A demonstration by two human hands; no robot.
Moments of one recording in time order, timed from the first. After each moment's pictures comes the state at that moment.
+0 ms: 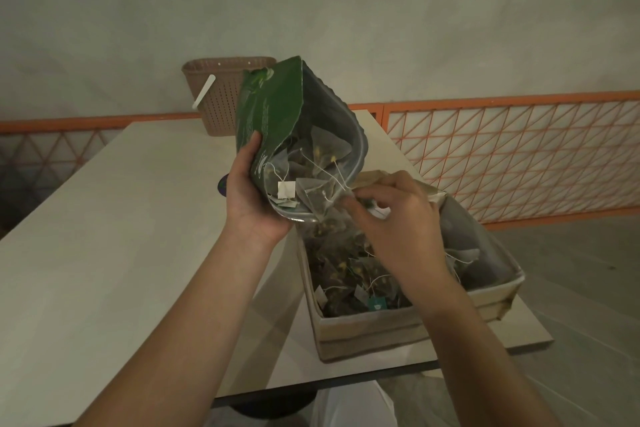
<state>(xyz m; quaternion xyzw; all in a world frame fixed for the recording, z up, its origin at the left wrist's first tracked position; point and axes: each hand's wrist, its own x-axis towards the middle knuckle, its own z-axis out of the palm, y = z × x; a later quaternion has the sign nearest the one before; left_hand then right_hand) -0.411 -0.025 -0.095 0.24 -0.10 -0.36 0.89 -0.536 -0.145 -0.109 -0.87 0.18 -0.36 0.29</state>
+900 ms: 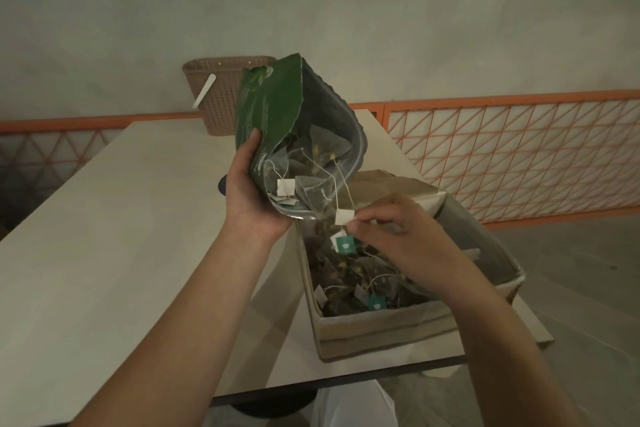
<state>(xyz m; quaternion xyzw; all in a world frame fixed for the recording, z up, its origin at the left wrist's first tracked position) -0.409 -0.026 -0.095 0.24 -0.10 -0.36 0.89 -0.559 -0.159 -0.104 -0.88 0.13 -0.16 0.42</state>
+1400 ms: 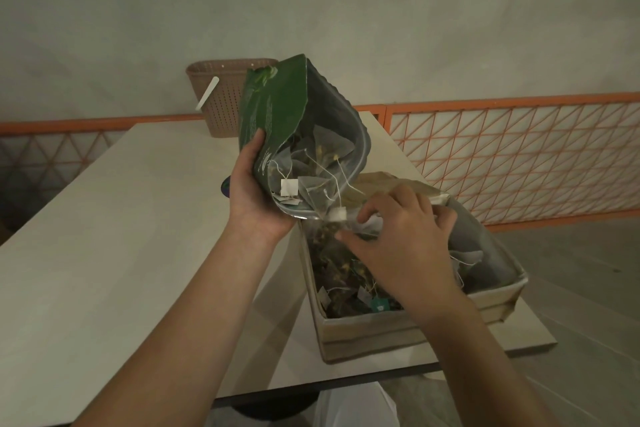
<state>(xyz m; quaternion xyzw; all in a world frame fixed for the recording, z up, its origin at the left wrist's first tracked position) -0.405 -0.026 -0.095 0.23 -0.11 -0.37 0.89 -0.550 -0.136 -0.112 -0.92 0.22 -0.30 0.12</state>
